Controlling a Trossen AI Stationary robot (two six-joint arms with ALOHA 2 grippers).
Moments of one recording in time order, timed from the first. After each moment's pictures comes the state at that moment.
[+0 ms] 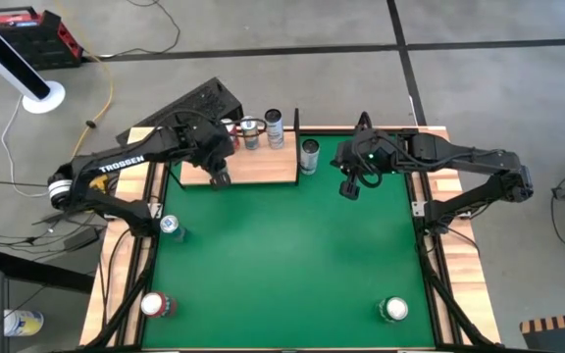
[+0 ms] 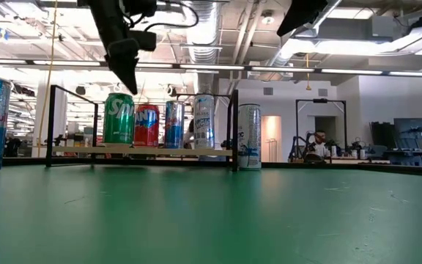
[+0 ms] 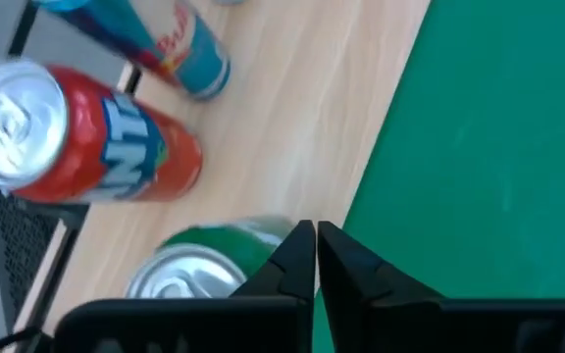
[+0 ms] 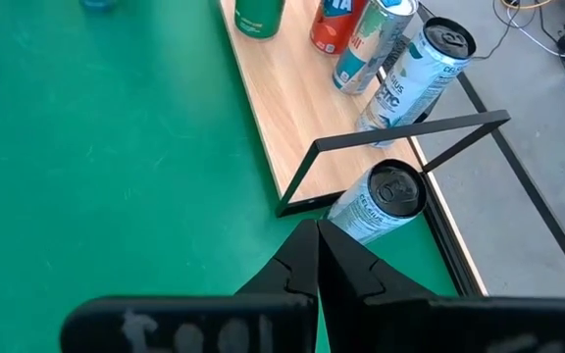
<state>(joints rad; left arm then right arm) 0.48 1.29 1.15 -0.85 -0.15 0.14 -0.13 1.26 1.38 -0.87 0.26 -0.03</state>
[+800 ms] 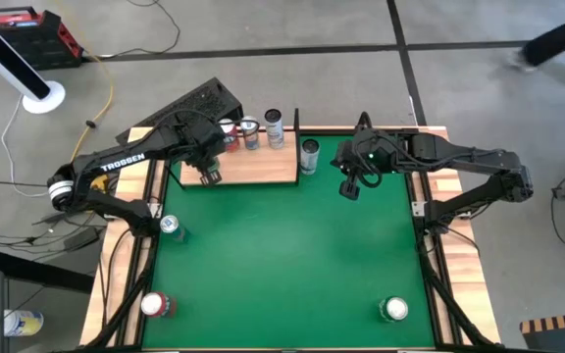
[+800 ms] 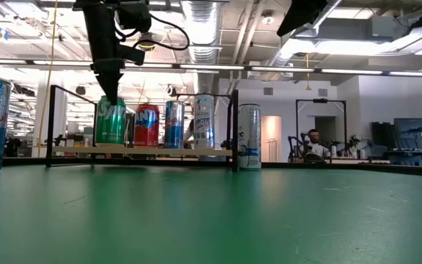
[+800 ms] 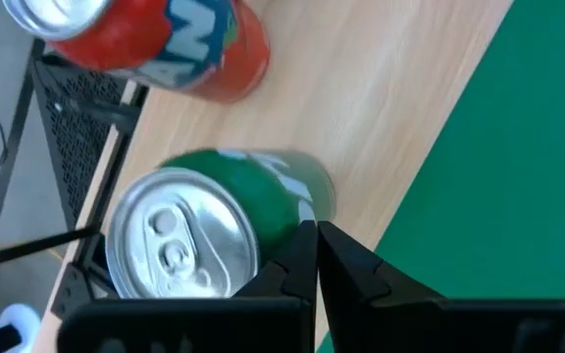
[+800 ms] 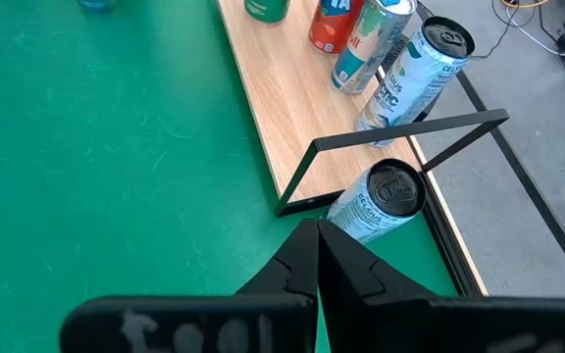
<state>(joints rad) 0.55 1.29 1.11 -0.96 -0.27 0.16 -0.13 1.26 1.38 -0.87 0.26 -0.03</state>
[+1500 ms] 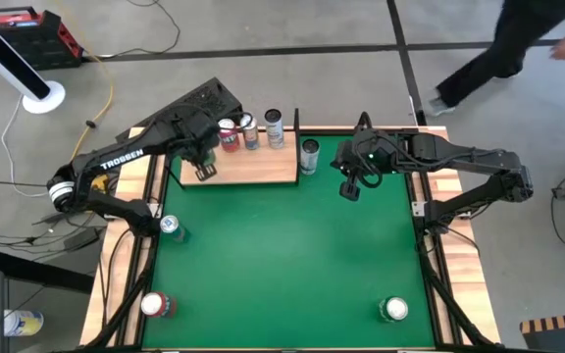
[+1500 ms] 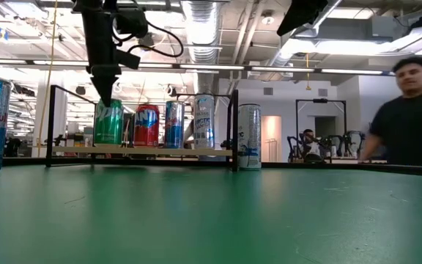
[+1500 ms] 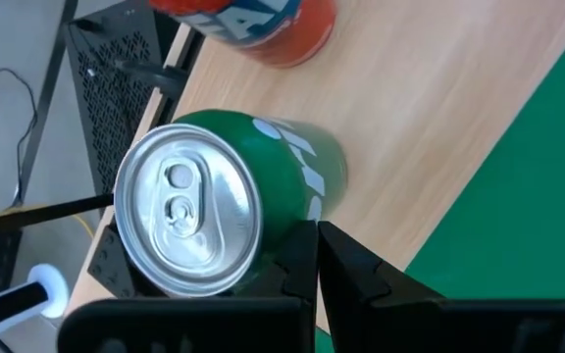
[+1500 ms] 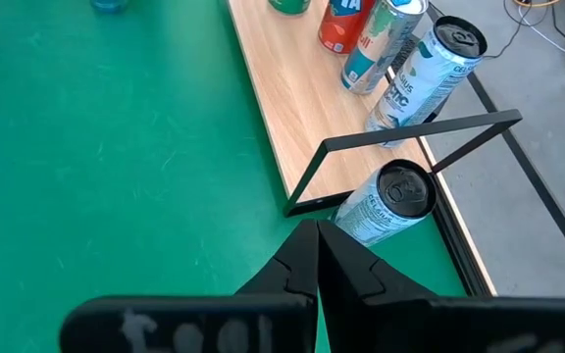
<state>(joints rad) 0.64 1.29 1.11 -0.98 -0.33 0.19 -0.13 1.26 1.38 -0.87 0.24 -0.02</state>
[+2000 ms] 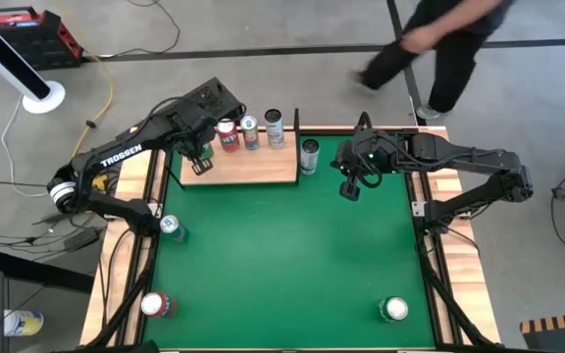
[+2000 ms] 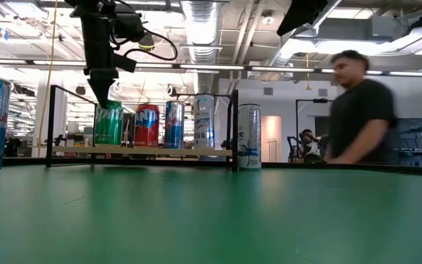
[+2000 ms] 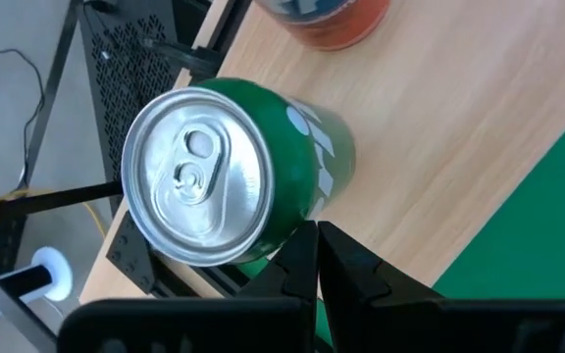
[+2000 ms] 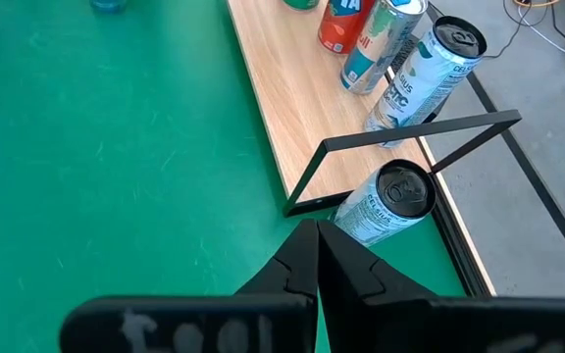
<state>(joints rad) 0.73 1.30 1.11 -0.97 -0.33 0.25 -0.13 1.26 1.38 -0.87 0.24 -0.03</state>
